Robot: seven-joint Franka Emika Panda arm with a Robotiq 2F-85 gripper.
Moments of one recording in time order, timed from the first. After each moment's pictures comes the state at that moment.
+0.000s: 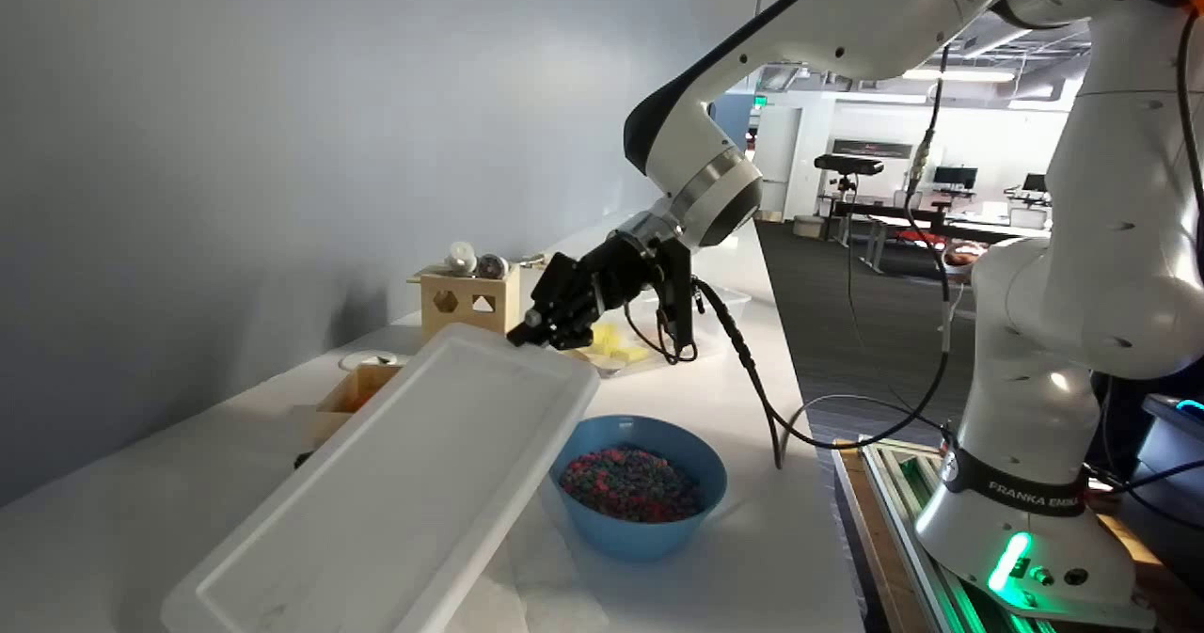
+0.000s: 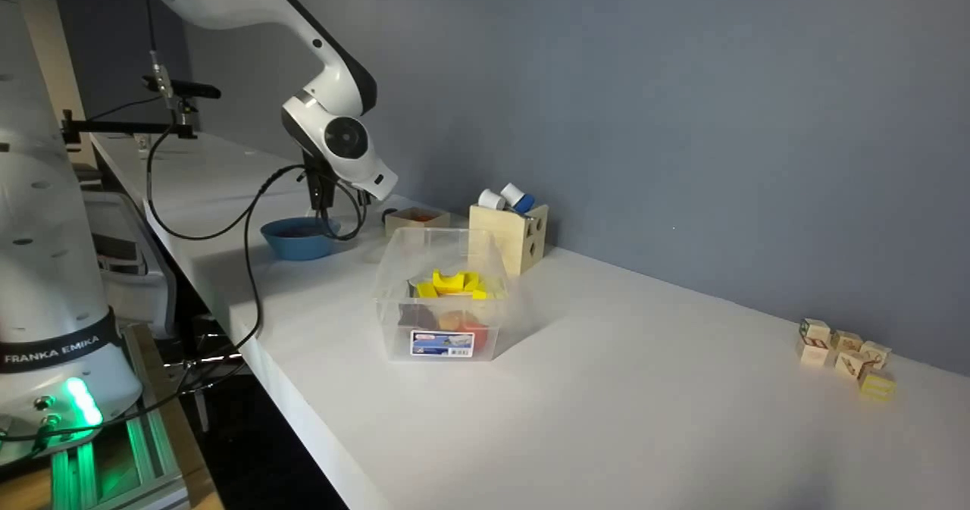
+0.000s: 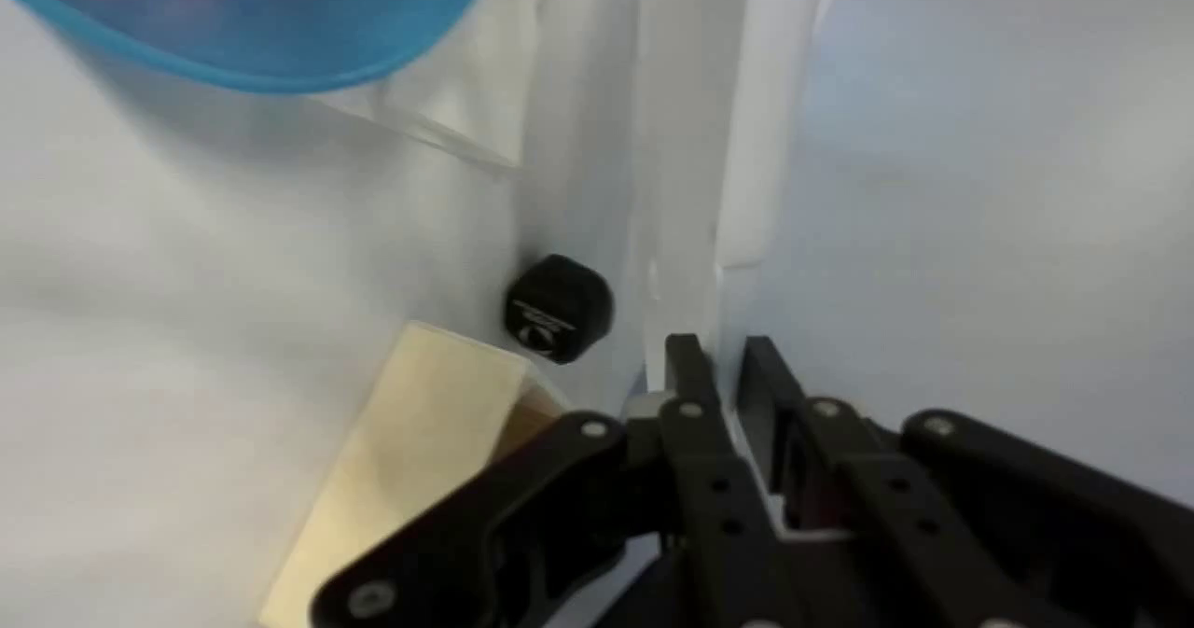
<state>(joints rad) 0.01 -0.06 0.01 -2.48 1.70 2.30 -0.92</state>
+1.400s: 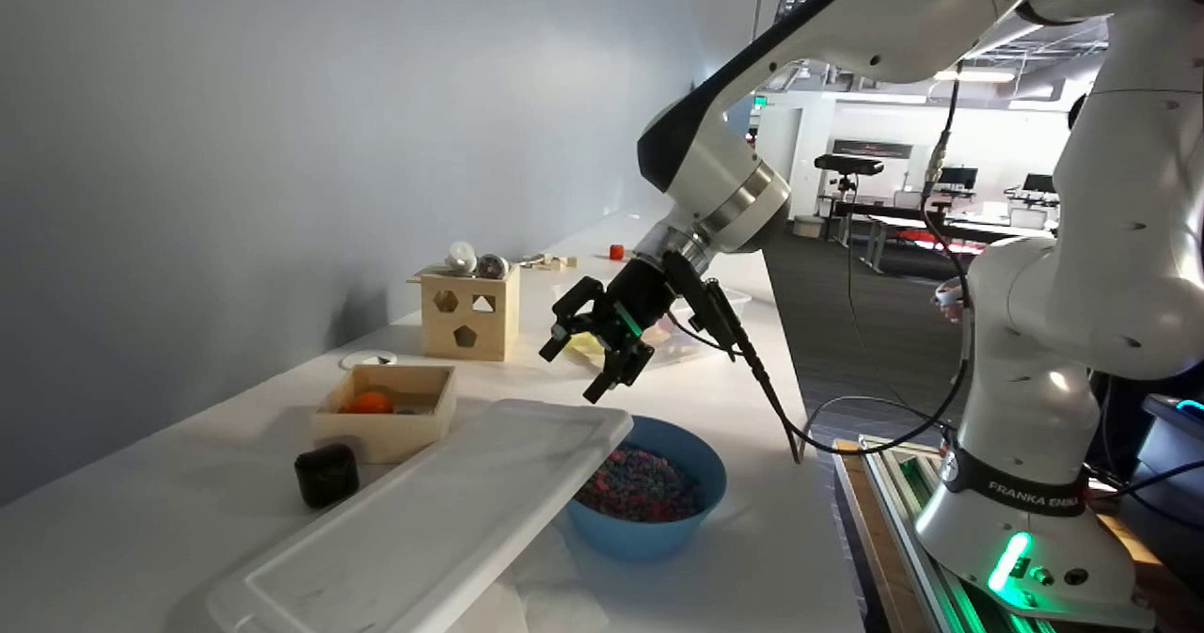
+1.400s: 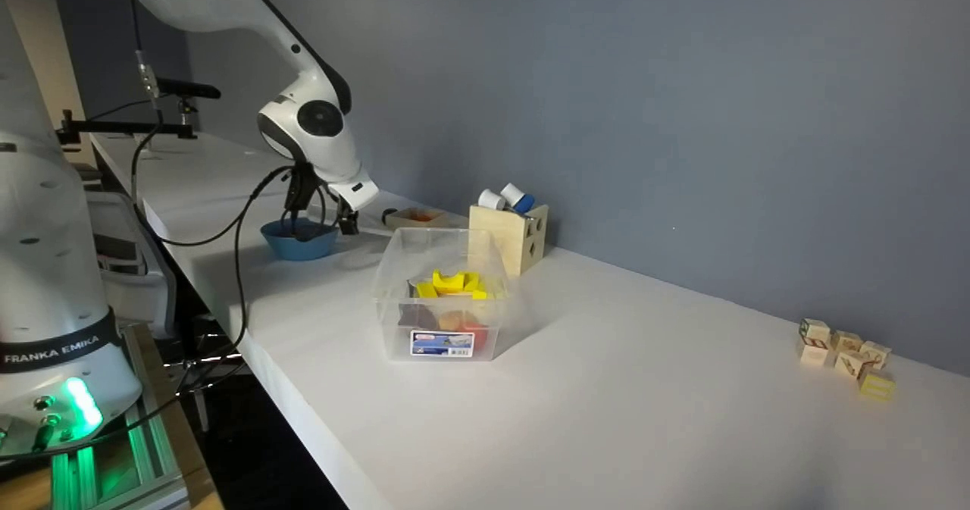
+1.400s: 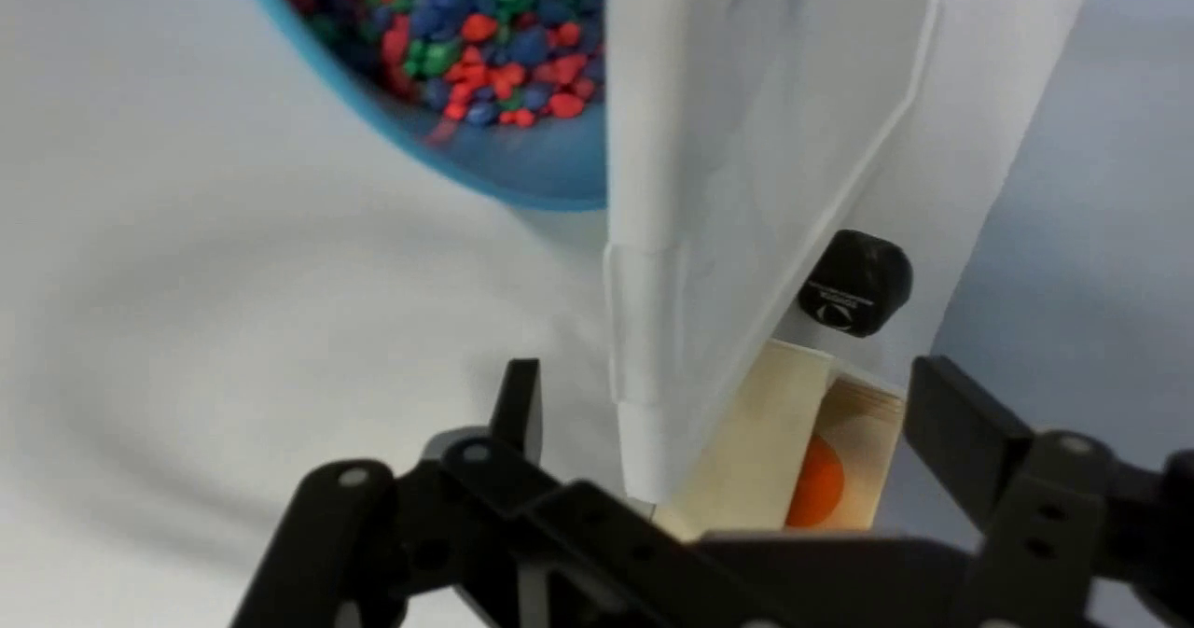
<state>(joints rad) 0.07 -0.11 0.04 -2.57 1.54 2.61 -0.53</state>
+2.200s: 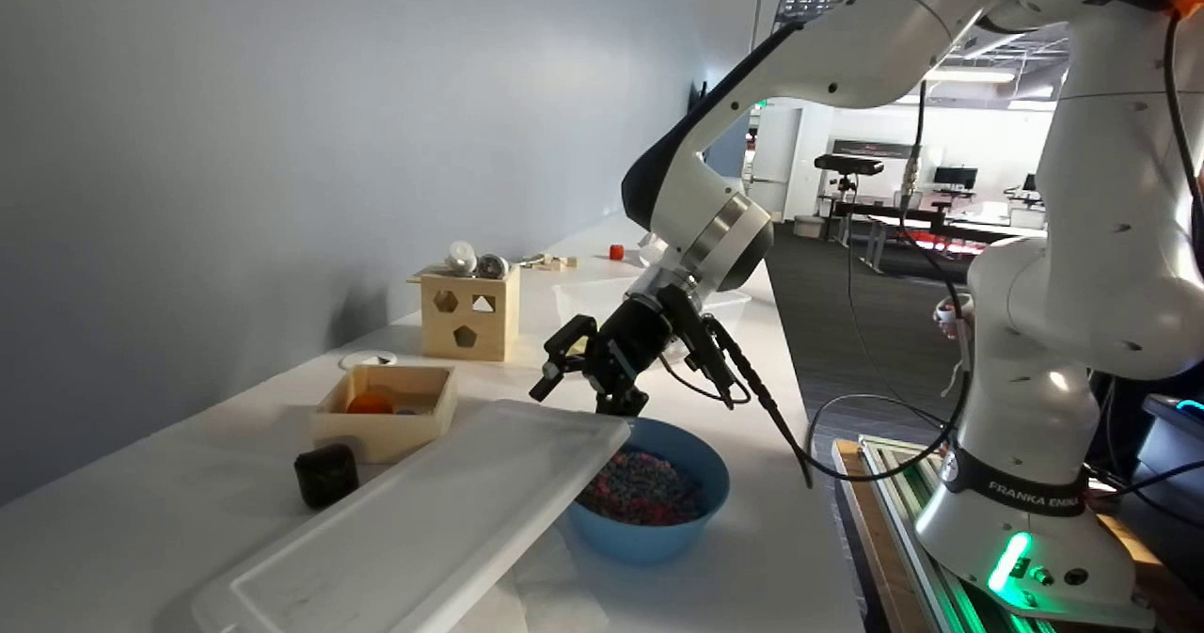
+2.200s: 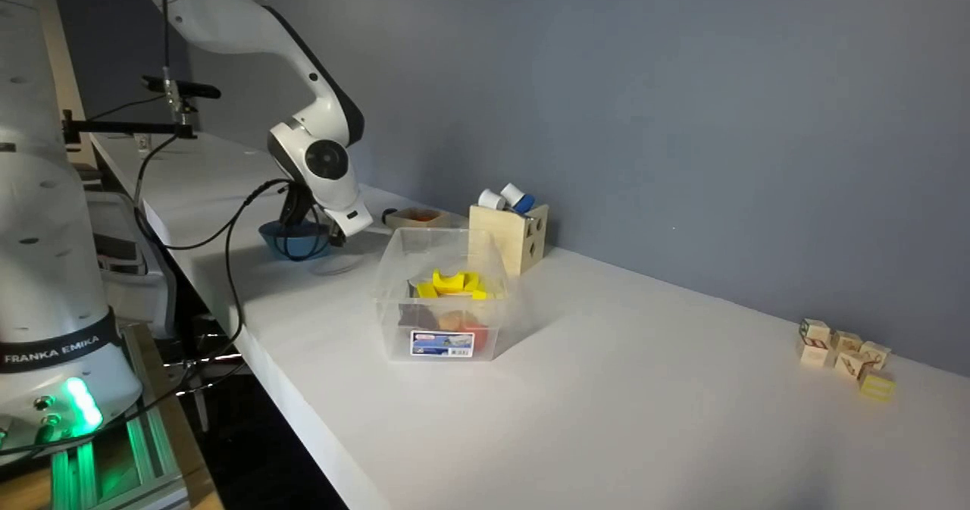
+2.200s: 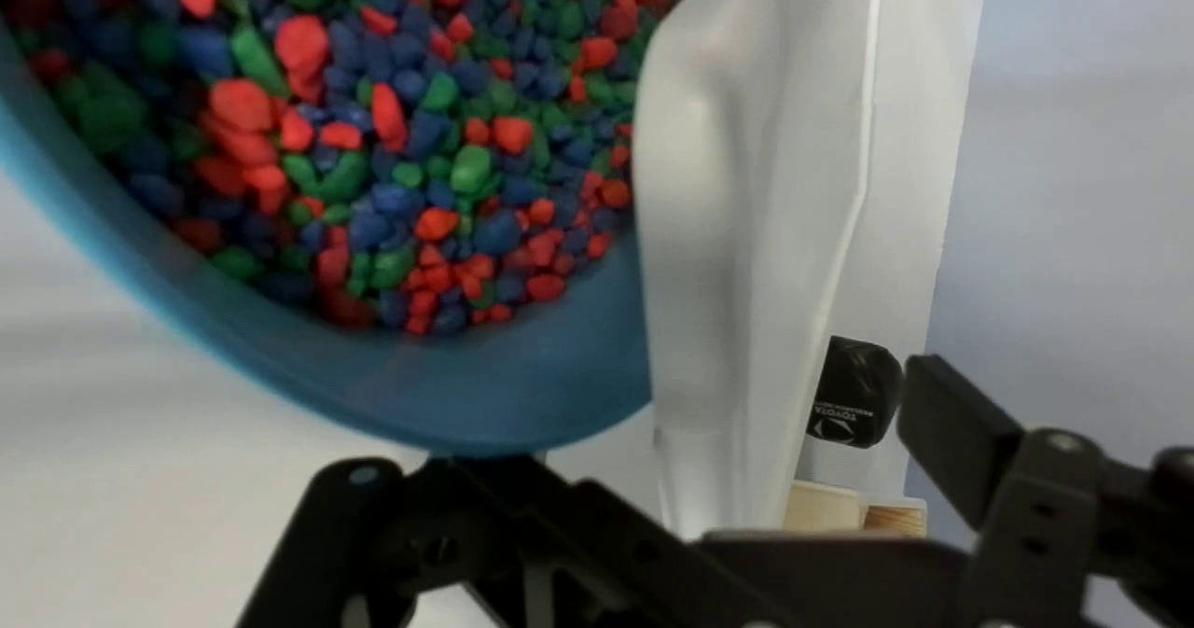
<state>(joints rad) 0.06 0.01 0.04 -2.55 1.73 2.42 -0.64</state>
